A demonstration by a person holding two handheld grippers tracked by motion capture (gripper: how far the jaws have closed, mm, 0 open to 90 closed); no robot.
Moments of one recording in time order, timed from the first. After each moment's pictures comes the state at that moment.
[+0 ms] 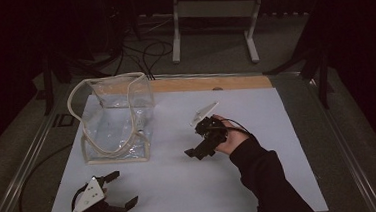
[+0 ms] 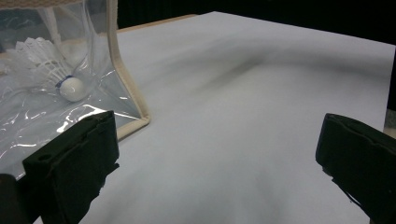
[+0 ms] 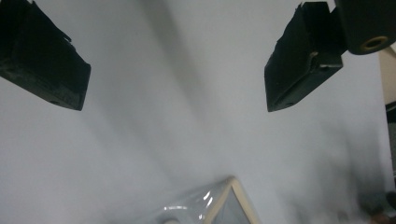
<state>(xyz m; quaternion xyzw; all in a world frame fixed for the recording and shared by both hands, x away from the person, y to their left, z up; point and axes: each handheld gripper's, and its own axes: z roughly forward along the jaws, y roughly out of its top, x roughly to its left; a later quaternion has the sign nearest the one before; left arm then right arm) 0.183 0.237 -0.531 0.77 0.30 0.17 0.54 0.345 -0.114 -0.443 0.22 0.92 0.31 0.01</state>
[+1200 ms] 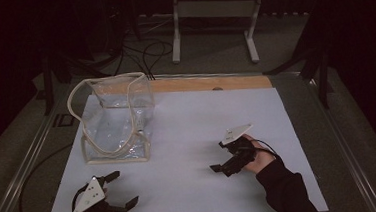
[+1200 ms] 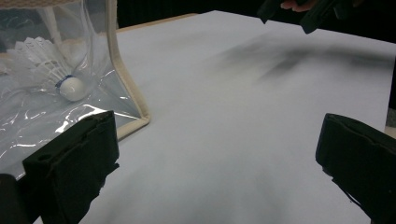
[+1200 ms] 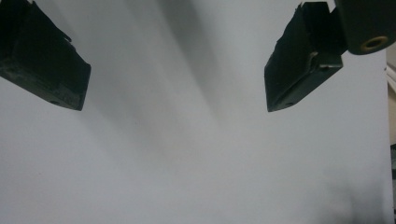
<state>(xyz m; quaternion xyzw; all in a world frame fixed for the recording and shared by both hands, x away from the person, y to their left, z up) 0.183 0.236 -0.531 0.77 0.30 0.17 0.54 0.308 -0.194 -0.489 0.24 0.90 0.36 0.01</state>
